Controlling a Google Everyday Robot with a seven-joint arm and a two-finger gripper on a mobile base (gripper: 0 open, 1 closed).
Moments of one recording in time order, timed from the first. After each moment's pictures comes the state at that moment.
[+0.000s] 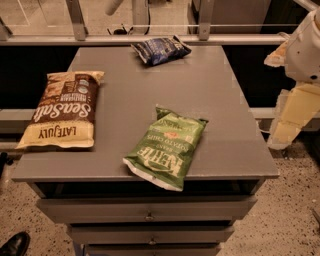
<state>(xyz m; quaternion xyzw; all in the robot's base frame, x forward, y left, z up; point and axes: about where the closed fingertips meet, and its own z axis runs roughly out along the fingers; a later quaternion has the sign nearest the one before) 0.438 -0.216 0.978 -0.60 0.78 -0.04 0.16</state>
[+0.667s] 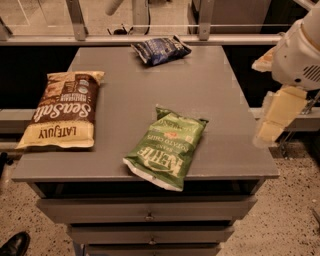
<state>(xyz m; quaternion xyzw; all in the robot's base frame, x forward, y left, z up) 0.452 -0.201 0.962 -0.60 0.78 0.00 0.18</state>
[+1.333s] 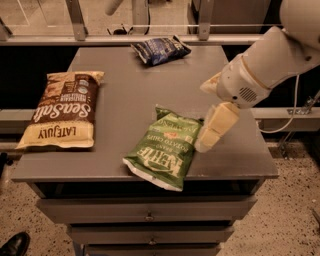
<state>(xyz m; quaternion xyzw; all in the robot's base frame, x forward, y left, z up) 0.488 -0.107 0.901 -0.60 0.75 0.16 0.24</state>
